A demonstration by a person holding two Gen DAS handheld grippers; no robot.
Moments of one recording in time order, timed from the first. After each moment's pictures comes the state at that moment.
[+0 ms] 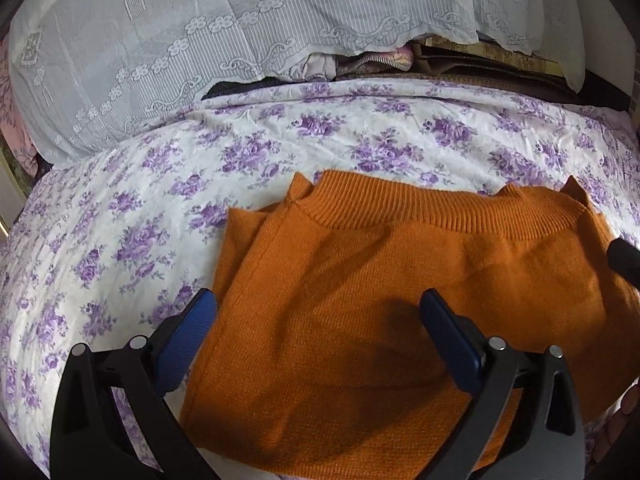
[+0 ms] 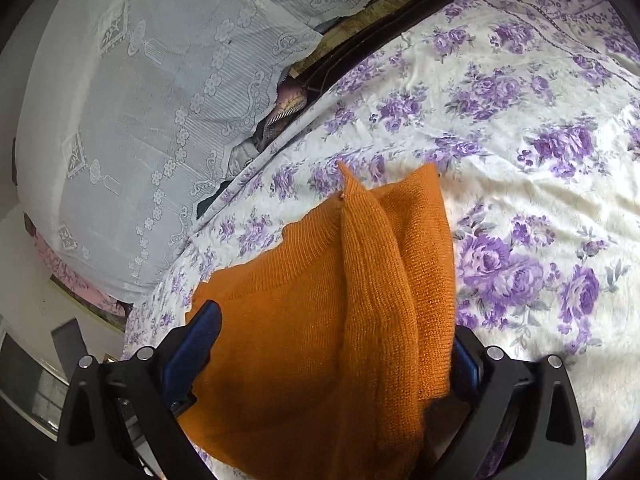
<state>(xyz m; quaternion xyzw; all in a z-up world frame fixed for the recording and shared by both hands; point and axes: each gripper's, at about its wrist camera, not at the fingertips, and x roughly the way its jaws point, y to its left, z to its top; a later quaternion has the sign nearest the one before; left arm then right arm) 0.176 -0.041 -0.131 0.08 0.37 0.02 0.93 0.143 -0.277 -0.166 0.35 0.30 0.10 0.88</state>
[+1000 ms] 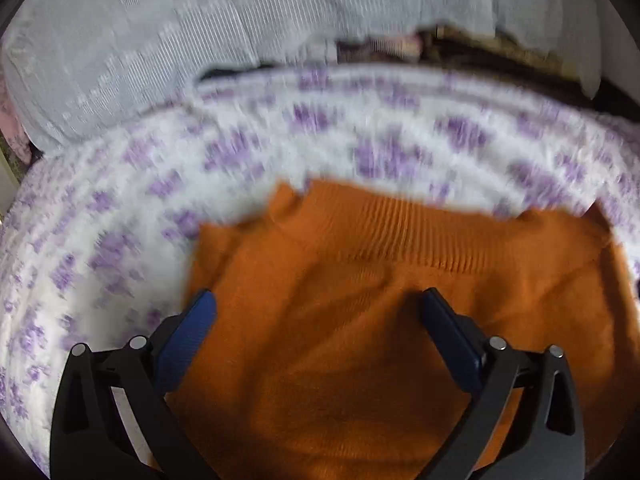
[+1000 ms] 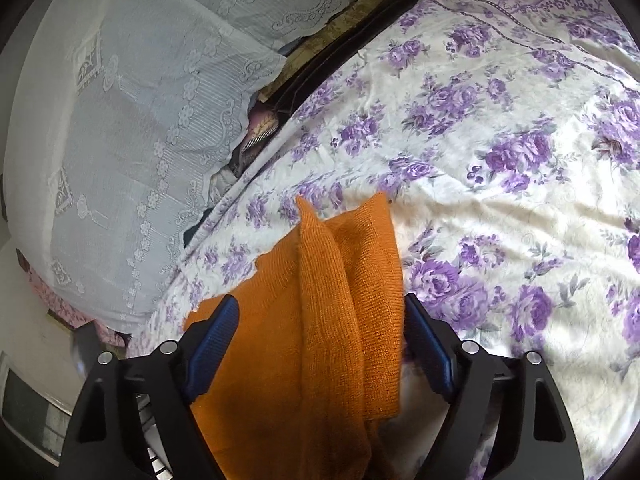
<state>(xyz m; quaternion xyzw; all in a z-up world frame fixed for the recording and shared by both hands) 0.223 -0.046 -0.150 0.06 0.41 0.02 0.91 0.140 -0.303 -0.167 0.38 0.29 0.06 0.87</state>
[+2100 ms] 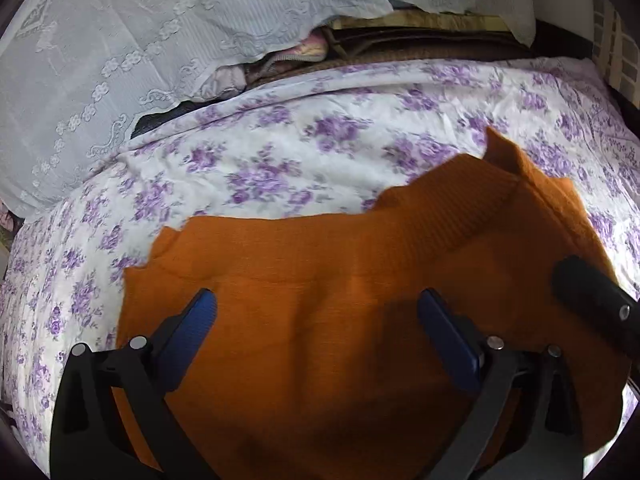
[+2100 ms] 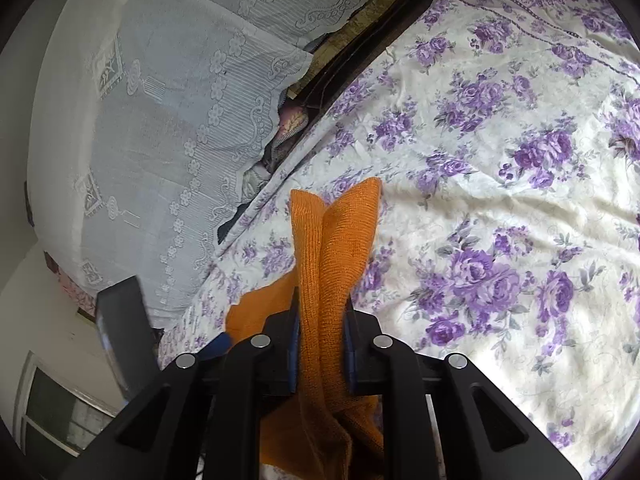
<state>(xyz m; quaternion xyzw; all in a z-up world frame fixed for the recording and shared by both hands) 0.195 -0.151 -0.135 0.16 0.39 -0.04 0.91 0.133 -0.303 -0.153 0.42 0.28 0.12 0.86</state>
